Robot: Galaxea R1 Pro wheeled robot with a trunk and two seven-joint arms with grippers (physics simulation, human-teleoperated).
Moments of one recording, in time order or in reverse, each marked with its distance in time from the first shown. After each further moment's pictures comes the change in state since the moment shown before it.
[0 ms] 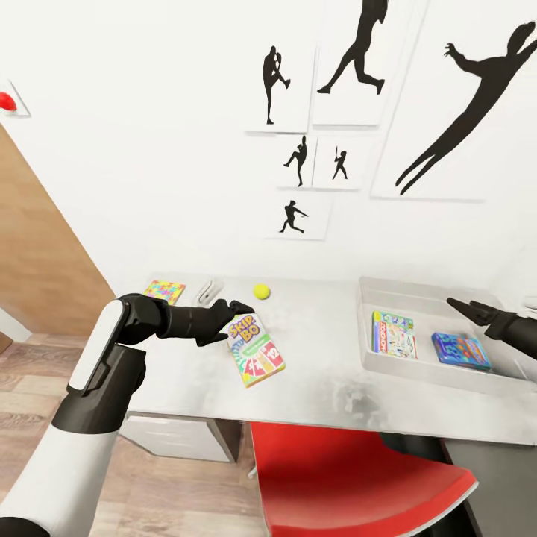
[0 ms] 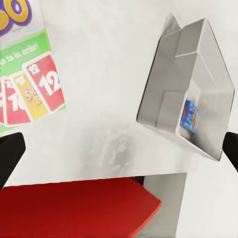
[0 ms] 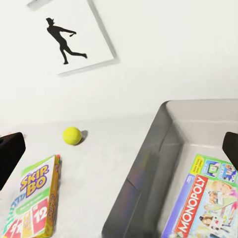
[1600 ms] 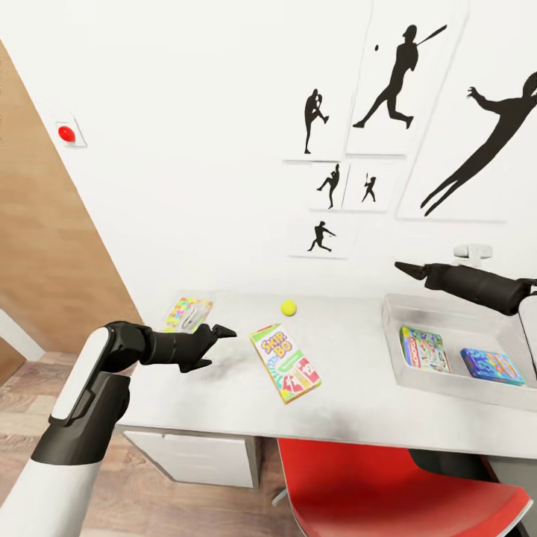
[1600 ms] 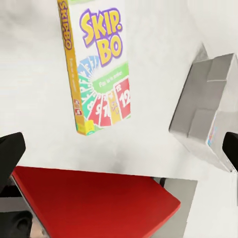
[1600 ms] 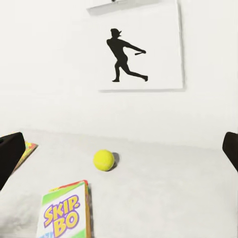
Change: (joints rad) left arm 0.132 0.037 0.084 0.001 -0.005 0.009 0.004; right arm -0.345 0.057 0.321 -0.006 0.066 0.192 -0.302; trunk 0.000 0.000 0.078
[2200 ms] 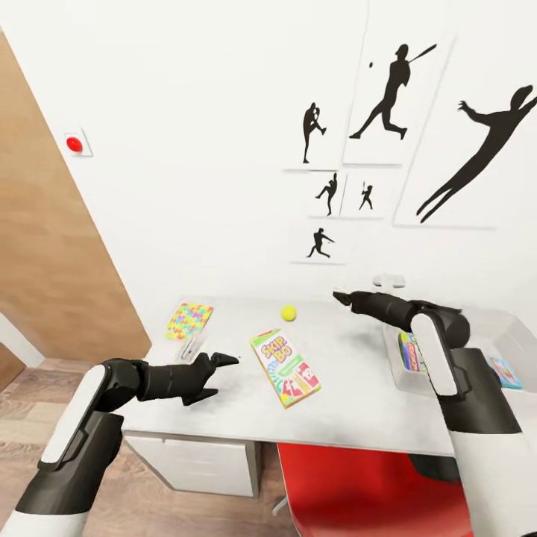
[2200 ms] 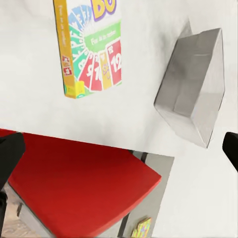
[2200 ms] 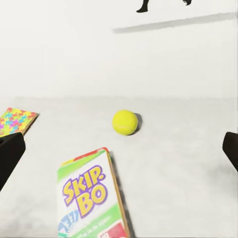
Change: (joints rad) left arm 0.170 -0.004 0.049 0.000 -0.003 0.061 -0.172; right arm 0.022 0.292 0.190 0.097 0.107 -0.021 -0.283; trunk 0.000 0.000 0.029
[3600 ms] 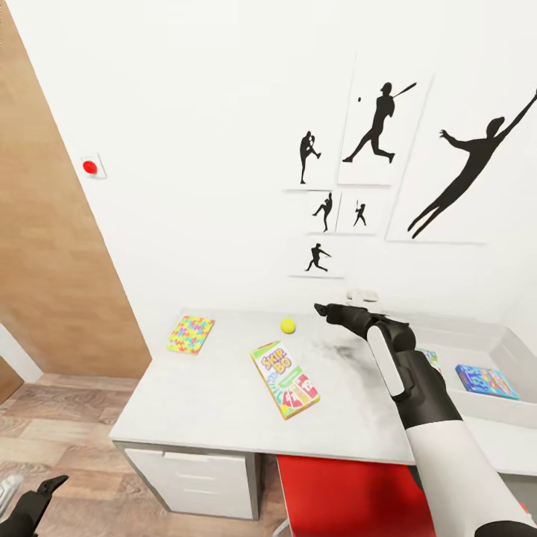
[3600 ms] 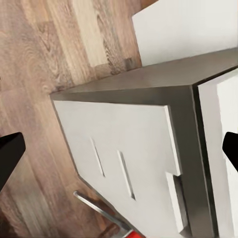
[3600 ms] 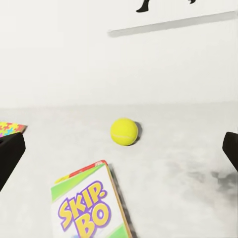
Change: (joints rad) left arm 0.511 0.139 0.608 0.339 -0.717 -0.379 -0.731; right arm -0.018 0.144 0.030 0.268 0.143 -0.228 -0.053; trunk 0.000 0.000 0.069
